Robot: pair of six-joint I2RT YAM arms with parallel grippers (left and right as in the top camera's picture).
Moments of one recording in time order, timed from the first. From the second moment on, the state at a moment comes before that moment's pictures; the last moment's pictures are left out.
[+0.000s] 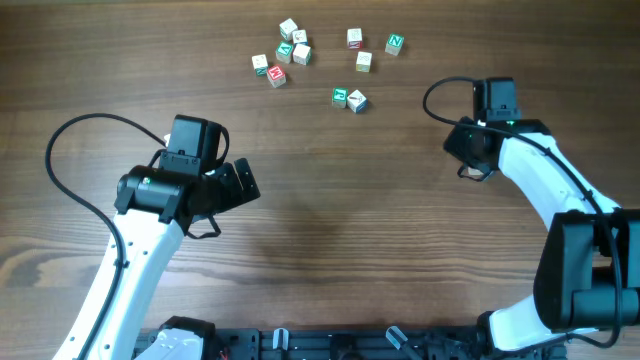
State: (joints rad) left arm -0.21 1.23 1.04 -1.06 -0.04 -0.58; right arm 0.04 1.72 1.04 -0.53 0.06 0.65
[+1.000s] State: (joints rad) left arm -0.21 1.23 1.04 -1.06 -0.04 -0.58; right arm -0.01 1.75 1.04 -0.52 0.14 0.69
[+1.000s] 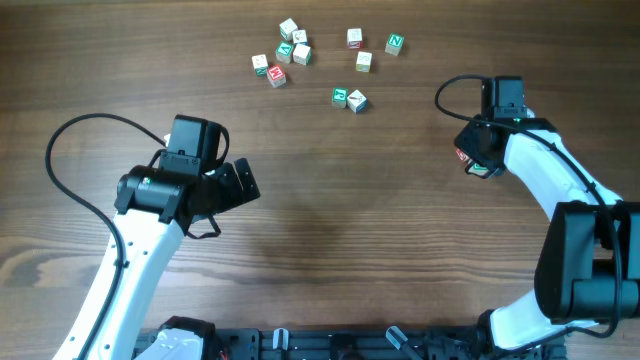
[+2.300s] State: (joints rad) left arm -0.21 1.23 1.04 -1.06 -0.04 -0.58; right arm -0.02 1.77 1.06 -0.50 0.14 0.68
